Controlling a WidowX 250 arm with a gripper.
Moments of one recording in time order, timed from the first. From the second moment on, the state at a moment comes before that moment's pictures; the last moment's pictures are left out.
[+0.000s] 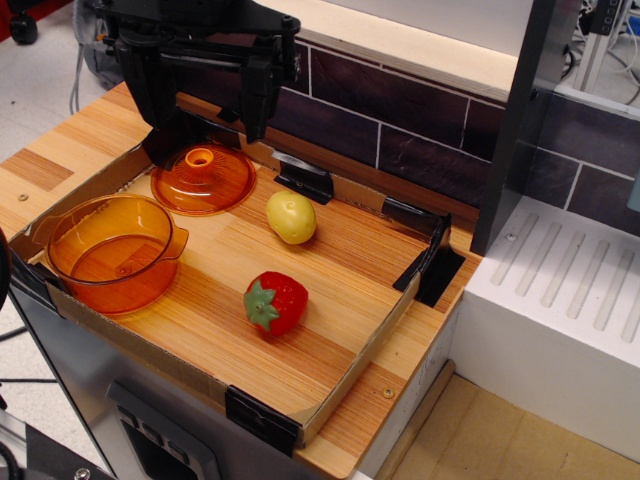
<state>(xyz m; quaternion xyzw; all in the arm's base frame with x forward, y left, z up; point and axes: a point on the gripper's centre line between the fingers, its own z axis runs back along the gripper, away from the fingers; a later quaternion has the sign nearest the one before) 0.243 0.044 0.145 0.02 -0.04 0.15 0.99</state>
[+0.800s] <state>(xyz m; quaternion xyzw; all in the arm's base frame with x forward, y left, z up) 0.261 0.019 0.124 -0.05 -0.06 0.40 0.91</state>
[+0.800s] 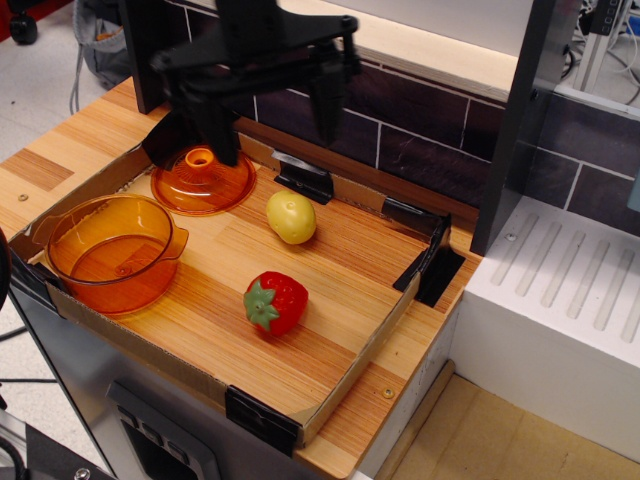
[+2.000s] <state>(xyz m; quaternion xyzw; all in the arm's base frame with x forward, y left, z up) 0.308 0.060 0.046 -0.01 -0.01 0.54 0.84</state>
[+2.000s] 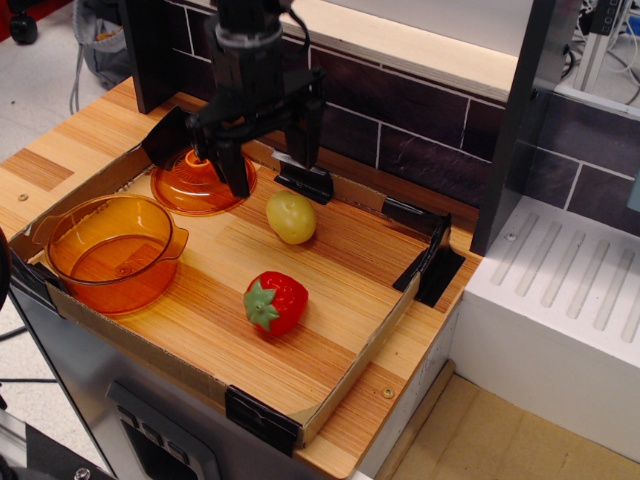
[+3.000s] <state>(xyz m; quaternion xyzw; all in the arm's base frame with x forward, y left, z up) 0.315 0.030 0.012 0.00 -0.01 0.52 0.85</state>
